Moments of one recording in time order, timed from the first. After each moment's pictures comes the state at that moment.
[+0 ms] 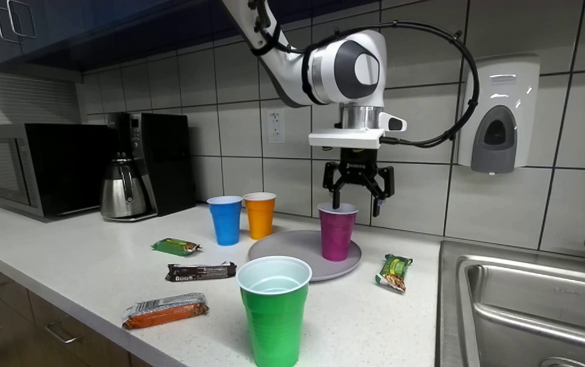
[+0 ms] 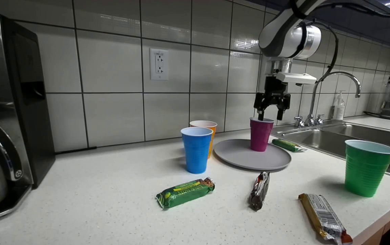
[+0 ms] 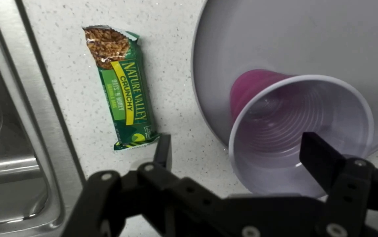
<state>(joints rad) -0.15 0.50 -0.07 -1.67 0.06 2.18 -0.19</state>
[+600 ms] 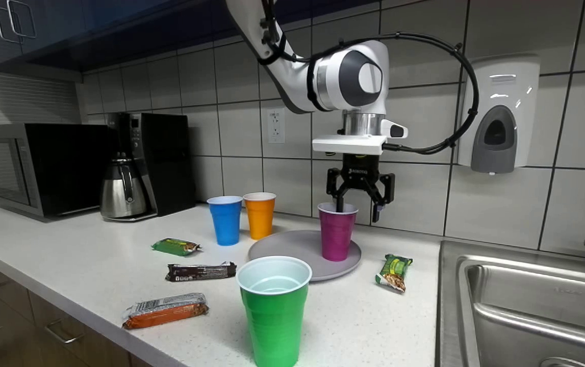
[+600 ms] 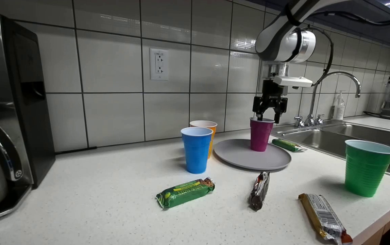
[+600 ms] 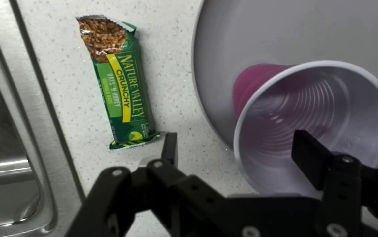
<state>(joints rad) -0.15 0.55 -0.06 -1.60 0.06 2.15 -0.19</state>
